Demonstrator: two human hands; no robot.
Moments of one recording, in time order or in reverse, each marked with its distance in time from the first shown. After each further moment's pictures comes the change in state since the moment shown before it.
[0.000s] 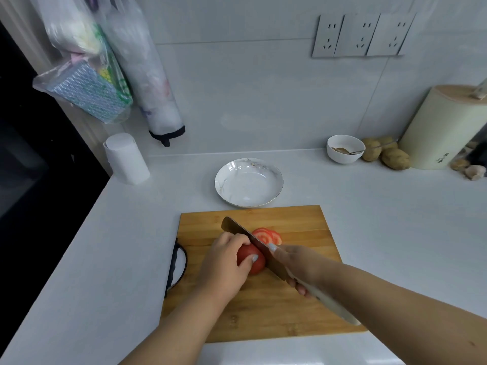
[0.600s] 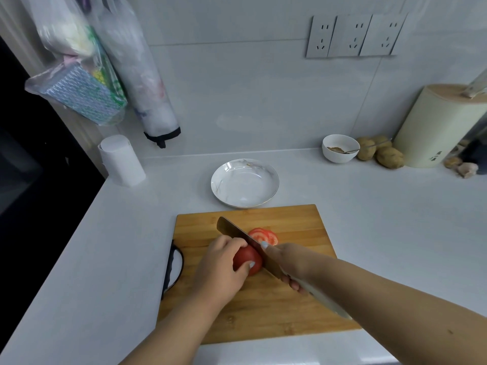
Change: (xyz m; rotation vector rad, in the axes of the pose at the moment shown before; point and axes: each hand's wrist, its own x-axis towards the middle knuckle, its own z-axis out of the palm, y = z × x) left_hand -0.006 -0.002 0.000 0.023 -0.007 0.042; right_hand 0.002 -0.017 0.003 -0.151 -0.014 0.104
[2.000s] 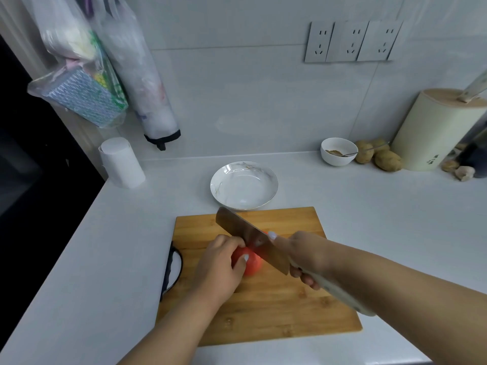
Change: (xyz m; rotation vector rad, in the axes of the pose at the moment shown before) left_hand 0.006 -0.001 0.000 -0.049 0.026 0.002; right_hand -0.035 -0.009 -0.025 -0.072 0.092 -0.059
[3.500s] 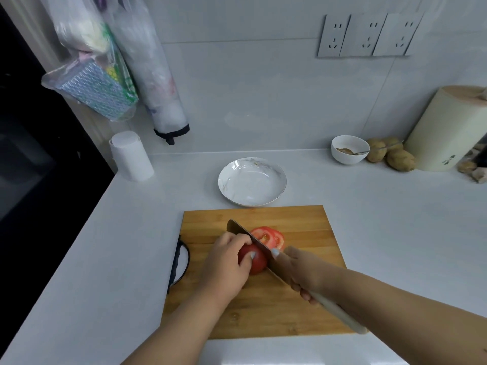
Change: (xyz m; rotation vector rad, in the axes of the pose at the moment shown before) left_hand -0.003 0.000 0.003 -0.011 0.009 -0.048; right_hand 0.021 0.022 0.029 0.039 -0.091 -0.023
